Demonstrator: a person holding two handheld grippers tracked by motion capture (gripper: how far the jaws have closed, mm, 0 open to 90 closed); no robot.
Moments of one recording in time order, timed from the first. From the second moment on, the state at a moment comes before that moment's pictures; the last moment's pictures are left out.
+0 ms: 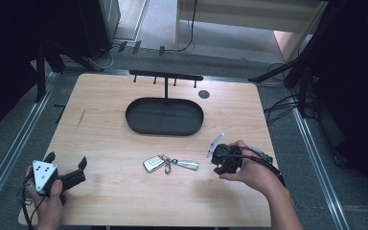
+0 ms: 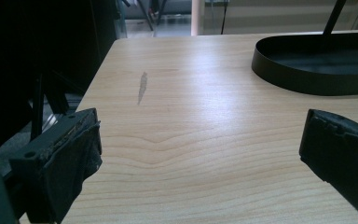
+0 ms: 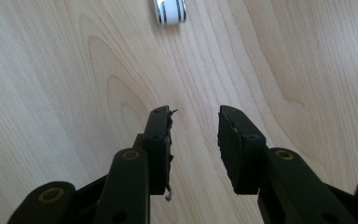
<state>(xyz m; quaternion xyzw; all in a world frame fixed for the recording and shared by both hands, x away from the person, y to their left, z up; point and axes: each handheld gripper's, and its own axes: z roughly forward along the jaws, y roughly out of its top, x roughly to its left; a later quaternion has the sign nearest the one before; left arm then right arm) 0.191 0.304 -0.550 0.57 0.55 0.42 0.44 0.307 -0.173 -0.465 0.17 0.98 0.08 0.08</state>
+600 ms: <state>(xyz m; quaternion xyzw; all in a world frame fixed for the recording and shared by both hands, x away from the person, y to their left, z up) 0.191 0.304 -0.550 0.58 0.55 0.42 0.44 0.322 -0.128 -0.466 0.16 0.98 0.05 0.07</state>
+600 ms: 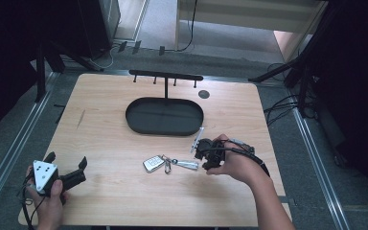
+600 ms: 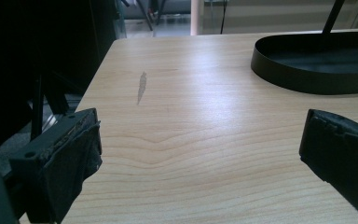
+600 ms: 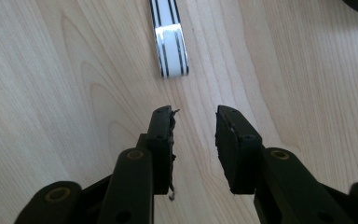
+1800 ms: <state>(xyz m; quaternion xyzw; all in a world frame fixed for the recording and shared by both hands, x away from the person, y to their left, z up) 0.191 0.303 -0.550 0.58 0.55 0.42 0.43 0.340 -0.098 -0.482 0.15 0.99 0.01 0.07</state>
